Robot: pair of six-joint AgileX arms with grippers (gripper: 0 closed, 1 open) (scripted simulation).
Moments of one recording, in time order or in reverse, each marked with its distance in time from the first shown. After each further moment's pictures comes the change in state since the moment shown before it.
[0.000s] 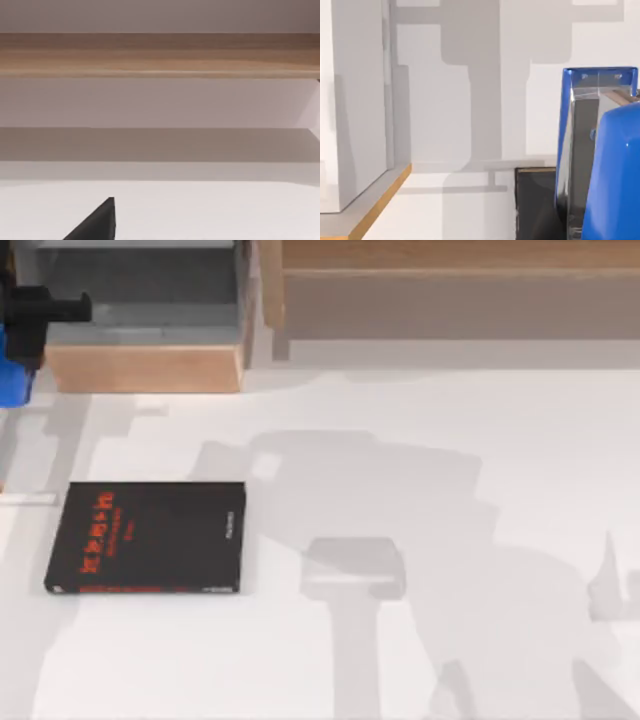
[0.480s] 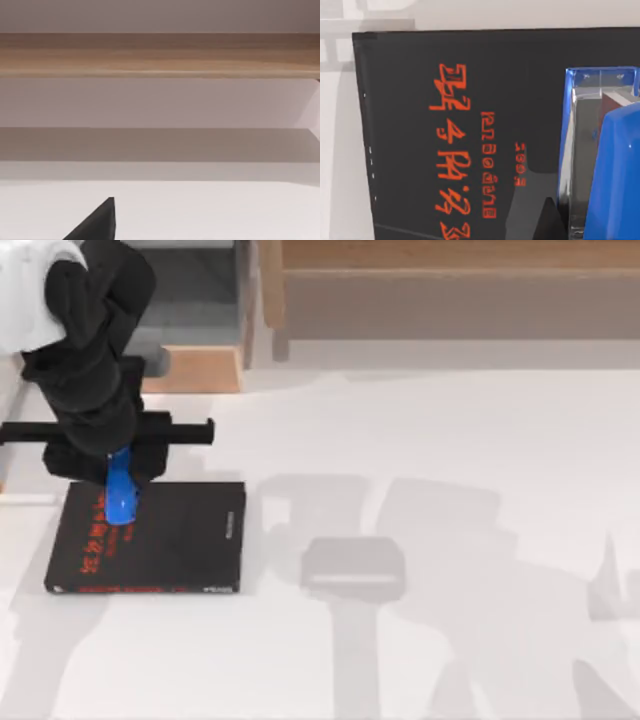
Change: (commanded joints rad) left arm -0.262 0.024 -0.269 0.073 -0.074 -0.249; right arm 0.000 0.000 0.000 0.000 0.000 0.000
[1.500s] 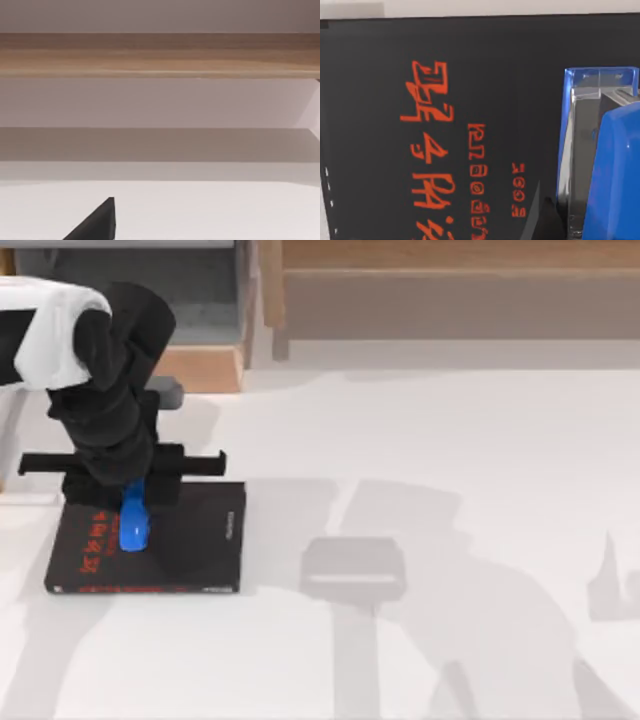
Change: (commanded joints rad) left arm -0.016 0.049 -0.088 0.116 -0.005 -0.015; right arm 0.000 0.000 0.000 0.000 0.000 0.000
